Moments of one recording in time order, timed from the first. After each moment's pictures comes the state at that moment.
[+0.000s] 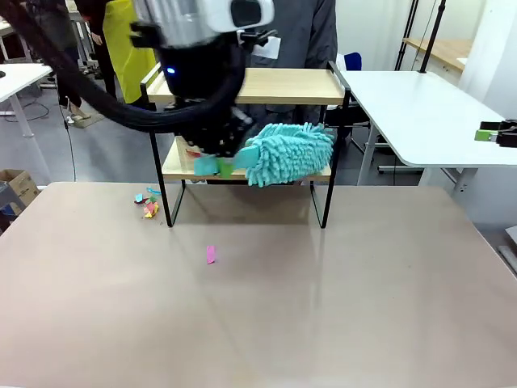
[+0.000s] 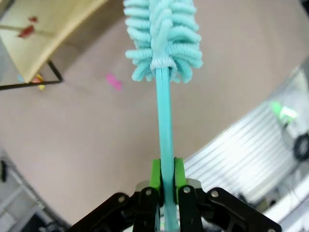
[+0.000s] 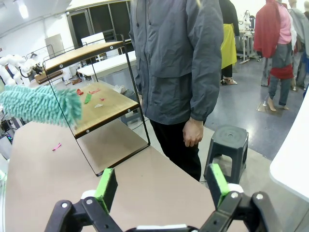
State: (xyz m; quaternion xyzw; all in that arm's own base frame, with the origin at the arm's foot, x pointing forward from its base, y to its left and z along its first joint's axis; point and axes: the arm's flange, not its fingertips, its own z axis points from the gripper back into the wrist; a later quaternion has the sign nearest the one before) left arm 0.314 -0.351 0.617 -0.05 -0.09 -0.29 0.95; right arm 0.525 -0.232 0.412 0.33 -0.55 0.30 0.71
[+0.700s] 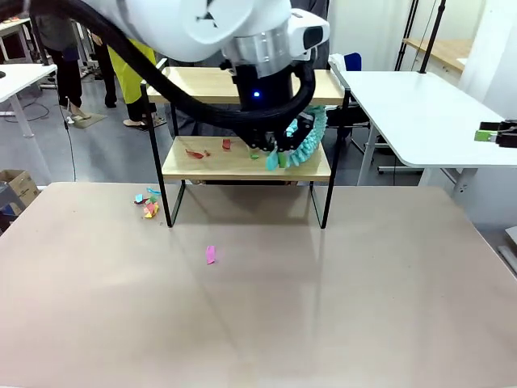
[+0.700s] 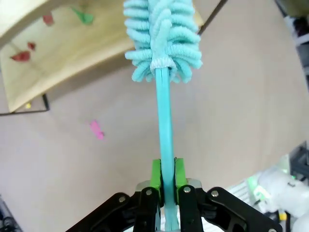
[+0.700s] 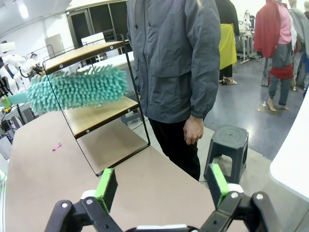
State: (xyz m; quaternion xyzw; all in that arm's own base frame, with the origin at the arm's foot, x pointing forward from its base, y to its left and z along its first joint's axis) left arm 0.378 -0.428 0.581 -0.08 -0.15 -0.15 0.97; right arm 0.525 -0.232 0.412 0.33 -0.55 0.30 0.71
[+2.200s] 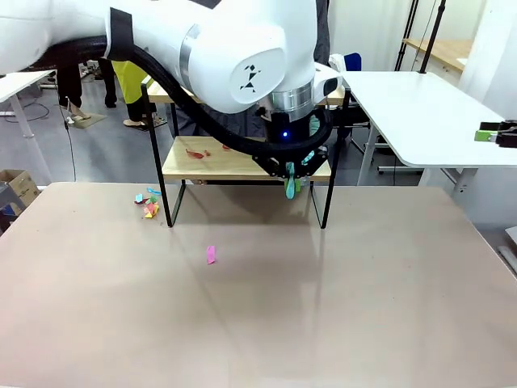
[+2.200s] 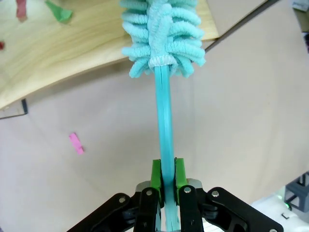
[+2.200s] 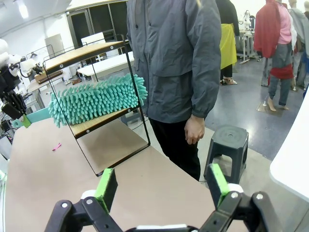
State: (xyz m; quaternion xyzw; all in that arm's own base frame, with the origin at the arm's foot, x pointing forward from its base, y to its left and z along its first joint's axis) left arm 0.414 -0.460 0.509 -0.07 -0.13 -0.09 0.98; right arm 0.525 -0.232 0.412 0.33 -0.55 0.30 0.71
